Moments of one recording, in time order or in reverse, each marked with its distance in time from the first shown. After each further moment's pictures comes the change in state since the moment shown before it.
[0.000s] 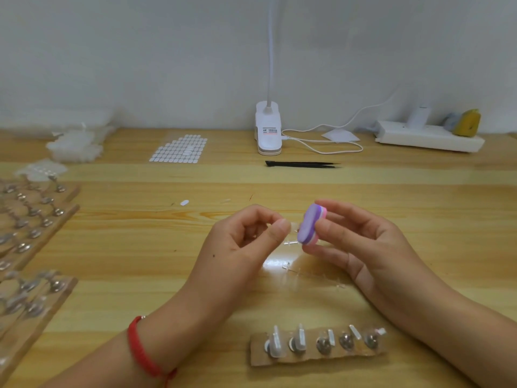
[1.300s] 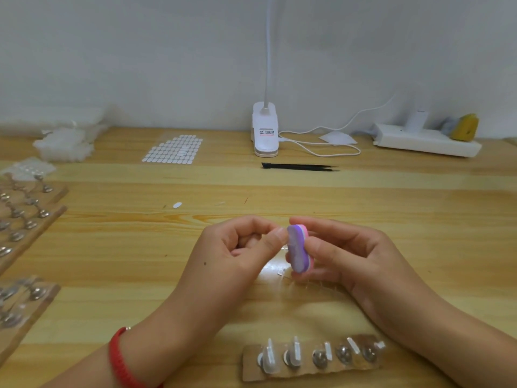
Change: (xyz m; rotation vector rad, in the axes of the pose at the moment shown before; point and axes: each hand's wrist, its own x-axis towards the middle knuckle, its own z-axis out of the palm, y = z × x) left_hand -0.002 0.005 0.003 0.060 0.070 -0.023; right_hand -0.002 0.003 0.001 -0.141 -0.117 0.020
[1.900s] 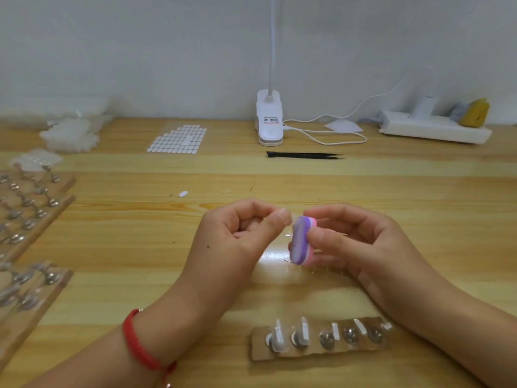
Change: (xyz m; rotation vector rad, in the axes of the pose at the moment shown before) left_hand -0.001 0.001 -0.001 -0.054 0.037 0.024; right_hand -0.002 -0.002 0.003 0.029 -0.003 -0.040
